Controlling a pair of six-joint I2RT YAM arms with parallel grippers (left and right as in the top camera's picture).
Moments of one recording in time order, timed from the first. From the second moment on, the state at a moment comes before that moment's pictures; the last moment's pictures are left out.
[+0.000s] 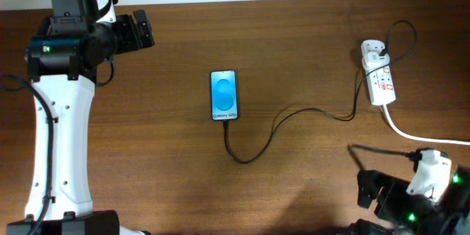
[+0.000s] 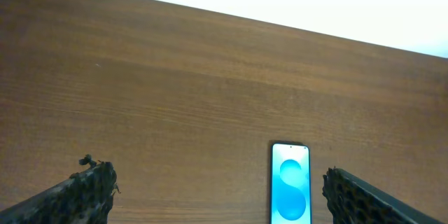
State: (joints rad) left arm 0.01 1.65 1.87 -1.01 0.09 -0.18; right arm -0.43 0.62 1.24 -1.59 -0.30 0.00
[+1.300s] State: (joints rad) left arm 0.01 1.65 1.87 -1.01 0.09 -0.18; right arm -0.01 0.01 0.06 0.04 -0.29 -0.08
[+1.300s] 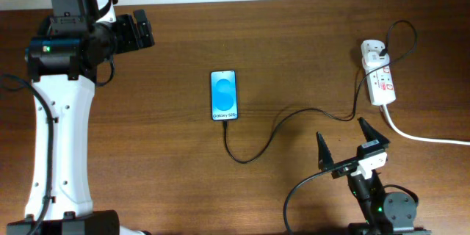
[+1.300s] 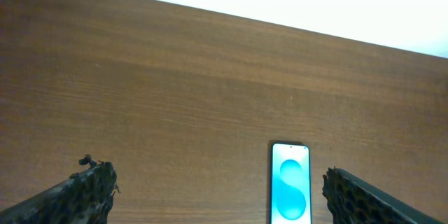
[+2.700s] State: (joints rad) left arm 0.01 1.54 1.62 -0.91 -0.05 -0.14; right arm -0.01 0.01 0.01 -0.05 -0.26 -0.06
